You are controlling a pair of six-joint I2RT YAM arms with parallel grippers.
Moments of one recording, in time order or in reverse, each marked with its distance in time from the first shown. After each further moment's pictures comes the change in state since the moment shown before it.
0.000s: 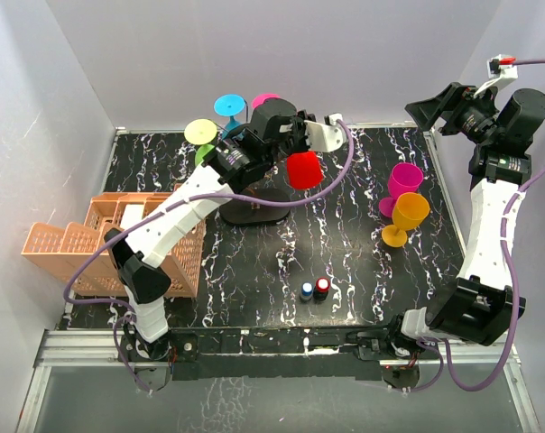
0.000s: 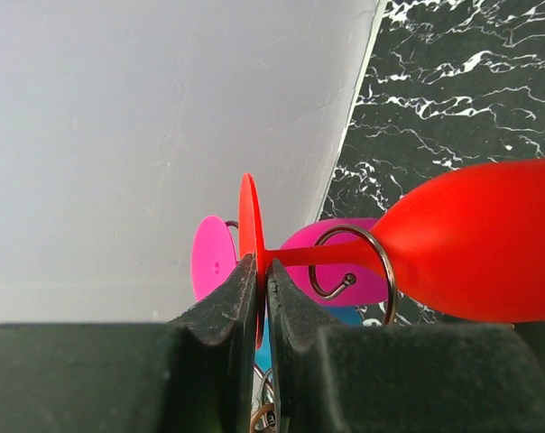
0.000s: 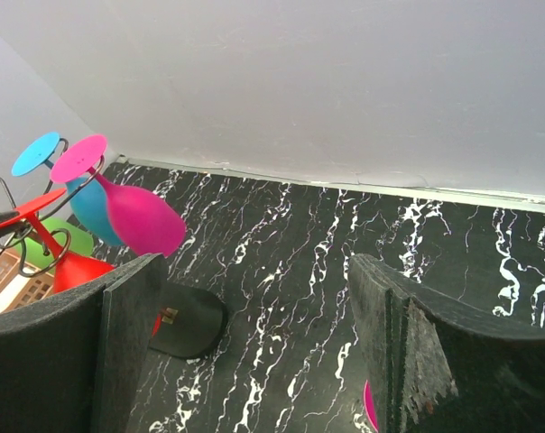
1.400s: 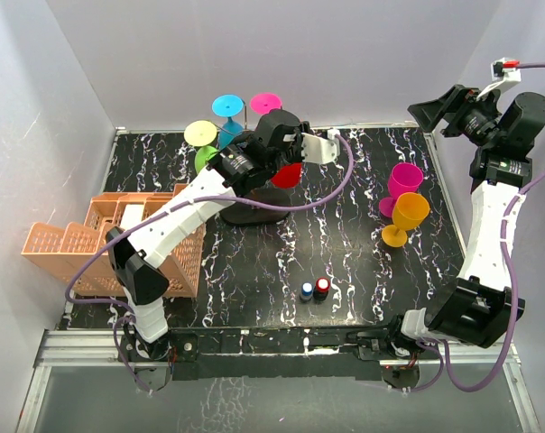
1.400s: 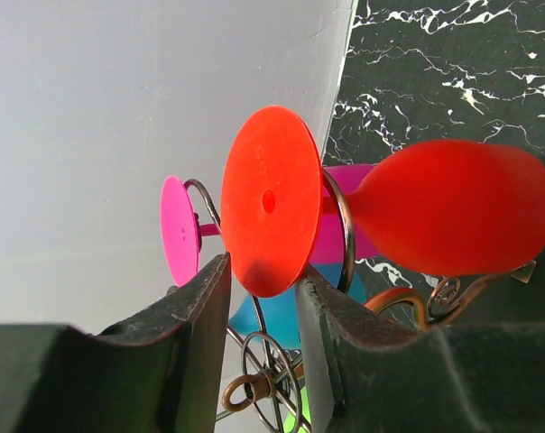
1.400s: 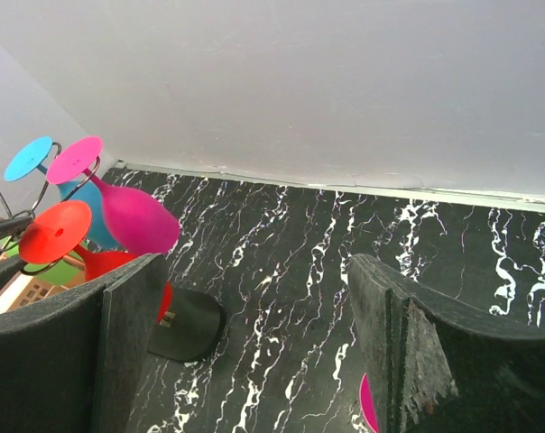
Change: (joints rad) left arm -0.001 -0.014 -0.110 -0.014 -0.117 0.076; right arm -0.019 -0.011 -0.034 0.039 -0.010 0.018
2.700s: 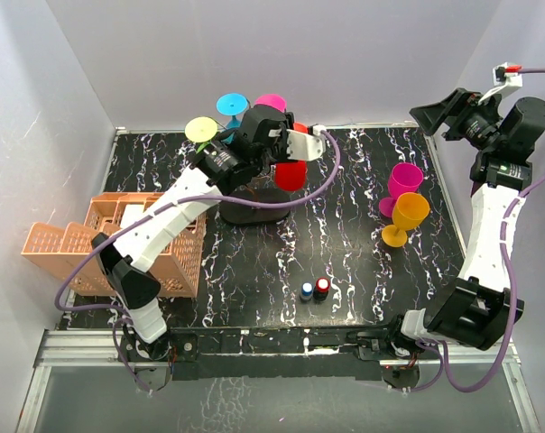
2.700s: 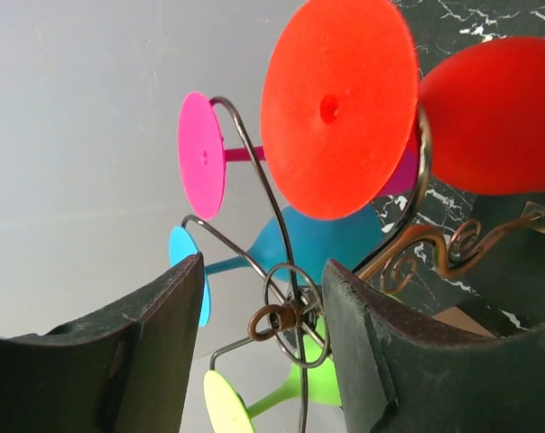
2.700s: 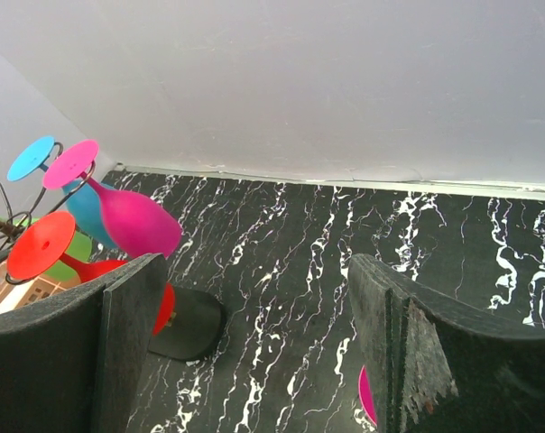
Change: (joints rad) left arm 0.039 -0.058 0.000 -0.087 -0.014 0.011; right arm -0.019 -0.011 -0.034 0.015 -0.005 0.021
